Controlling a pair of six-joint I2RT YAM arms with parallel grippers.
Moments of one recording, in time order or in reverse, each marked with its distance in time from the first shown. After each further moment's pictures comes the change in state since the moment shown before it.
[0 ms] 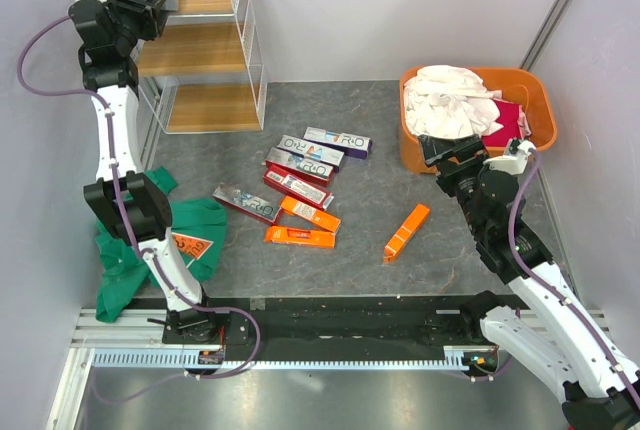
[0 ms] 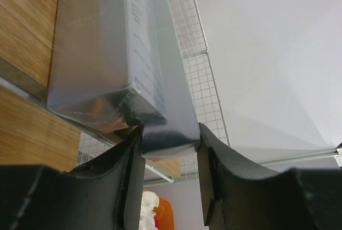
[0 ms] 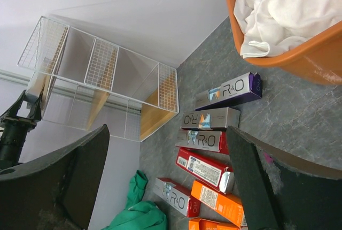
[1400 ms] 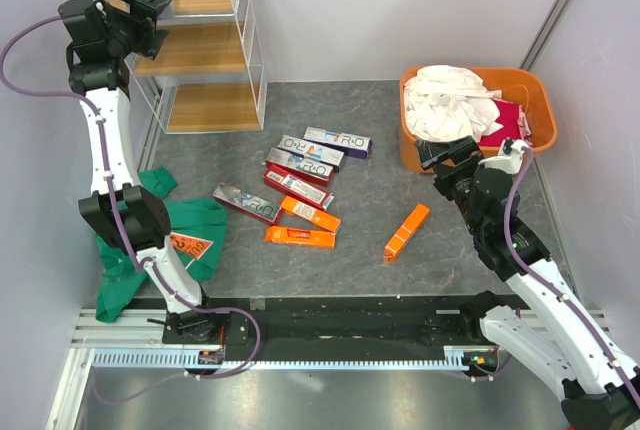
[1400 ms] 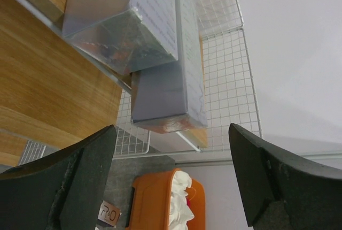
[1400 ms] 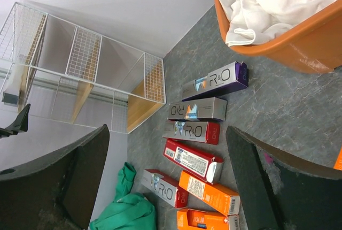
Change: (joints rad) left arm 0.013 -0.066 0.036 -0.286 0.011 0.196; right arm -0.005 0.022 0.000 -0.047 -0.020 -0.009
